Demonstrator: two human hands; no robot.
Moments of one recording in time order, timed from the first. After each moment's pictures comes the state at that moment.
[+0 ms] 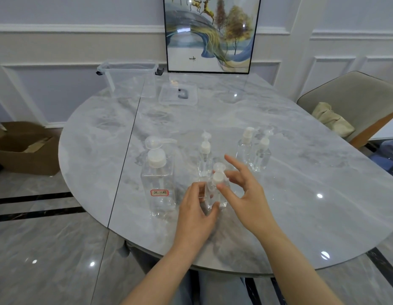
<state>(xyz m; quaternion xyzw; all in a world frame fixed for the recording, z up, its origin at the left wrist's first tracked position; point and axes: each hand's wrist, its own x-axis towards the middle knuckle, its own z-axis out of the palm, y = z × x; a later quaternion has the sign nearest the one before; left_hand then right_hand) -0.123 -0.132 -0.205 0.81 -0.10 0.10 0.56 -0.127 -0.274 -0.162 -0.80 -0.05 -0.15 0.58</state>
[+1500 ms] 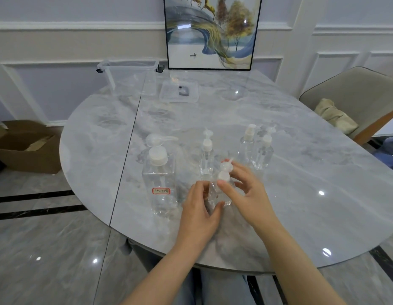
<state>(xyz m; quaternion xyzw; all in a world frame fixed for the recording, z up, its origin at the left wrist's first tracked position) -0.119 -0.133 -0.213 0.82 -0.12 0.12 0.54 -0.119 -0.275 -0.171 -0.78 -0.02 -0.12 0.62</state>
